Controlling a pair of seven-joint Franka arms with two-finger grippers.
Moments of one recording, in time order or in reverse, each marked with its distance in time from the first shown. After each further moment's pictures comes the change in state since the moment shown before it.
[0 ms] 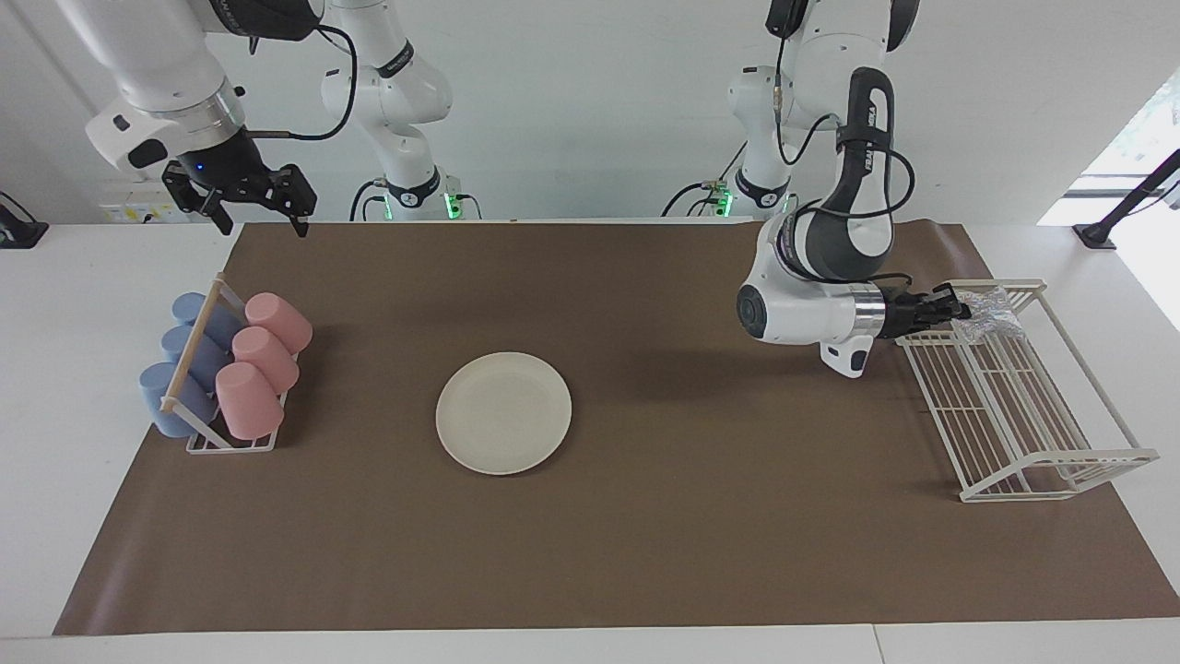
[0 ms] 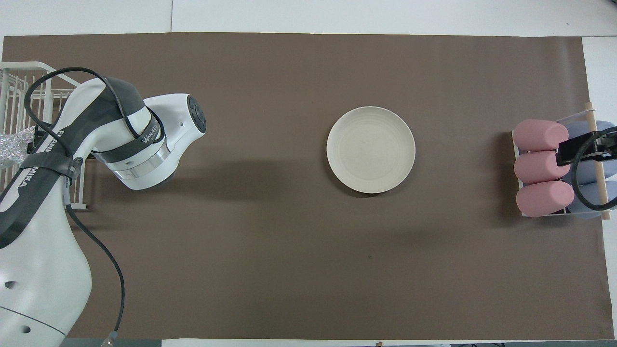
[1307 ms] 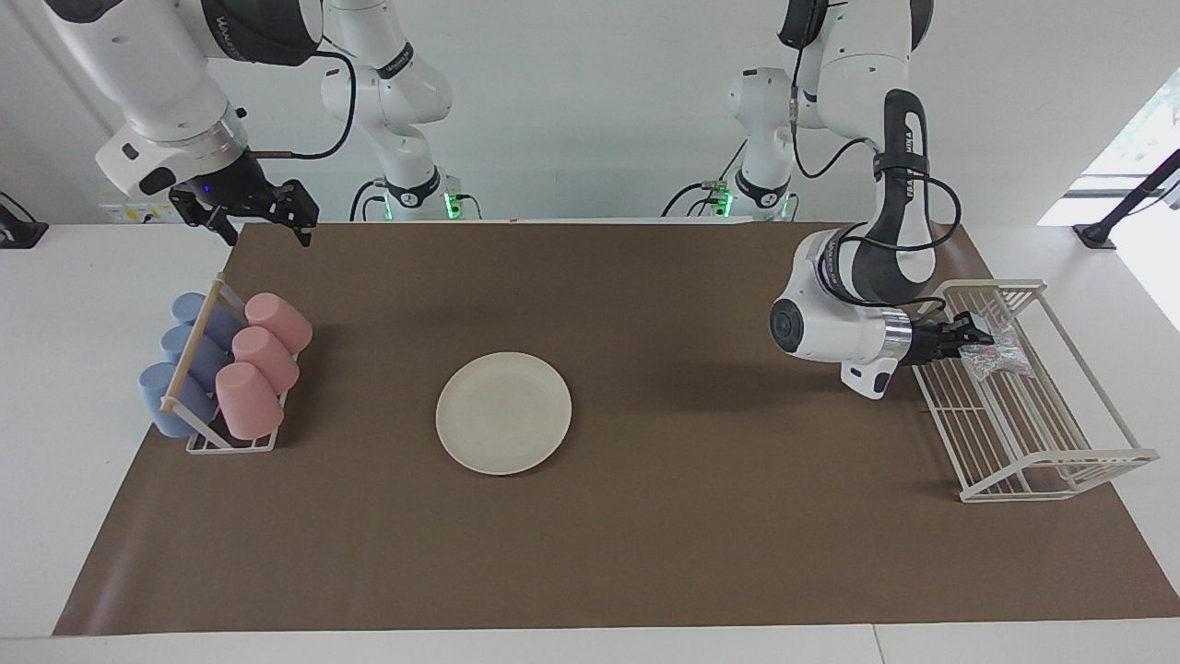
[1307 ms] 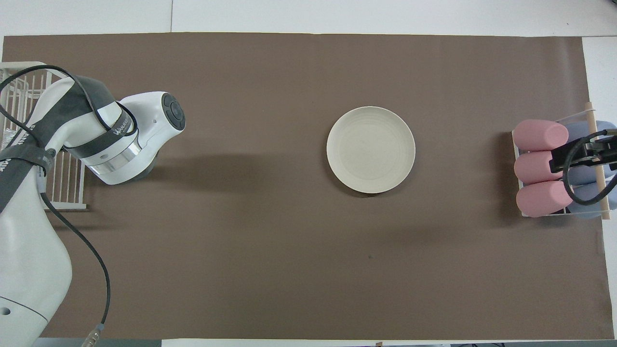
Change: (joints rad) left arm 0.081 0.004 -0.007 -0.022 -0.019 0.162 -0.027; right arm -0.008 0.017 -0.003 -0.031 0.001 -0.015 -0.014
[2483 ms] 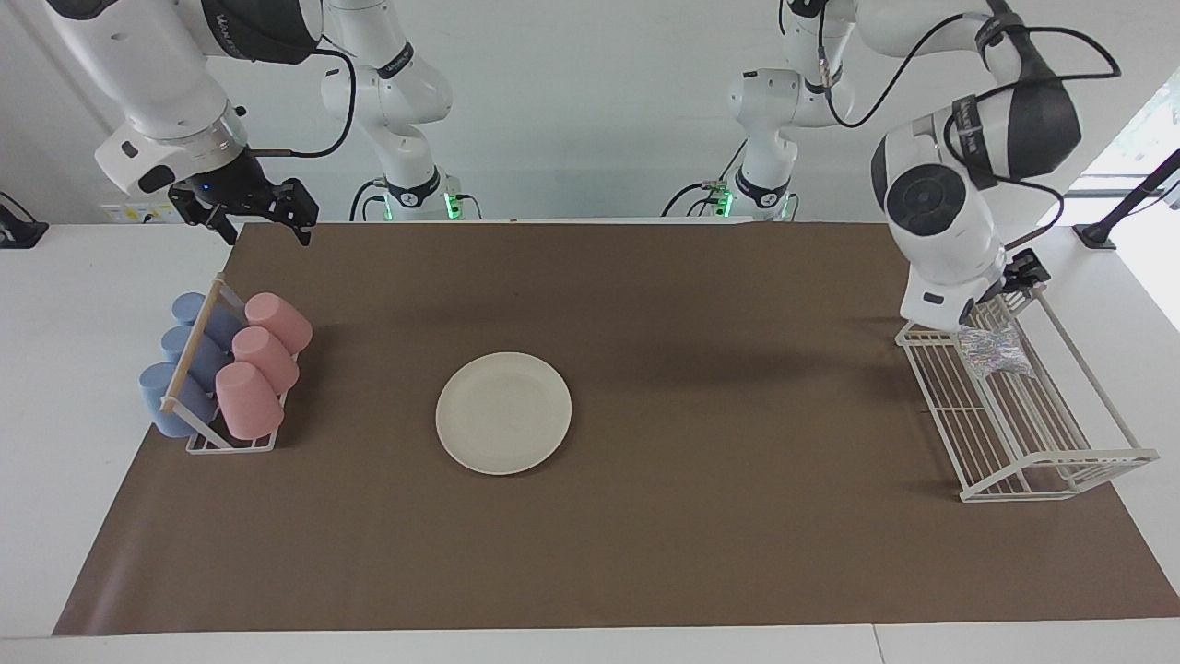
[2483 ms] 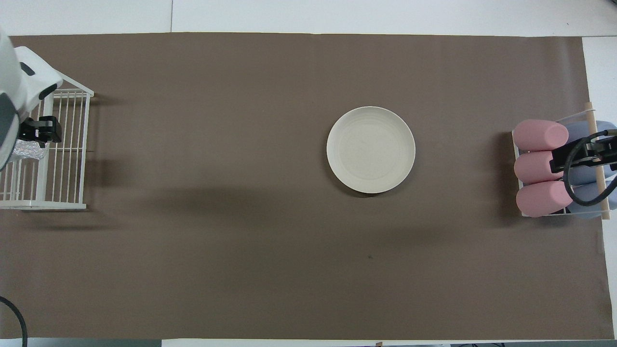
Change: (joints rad) left arm 0.124 -0.296 0.018 0.220 -0.709 0.011 0.286; right arm 0.000 -0.002 0.000 -0.001 0.000 0.000 0.000
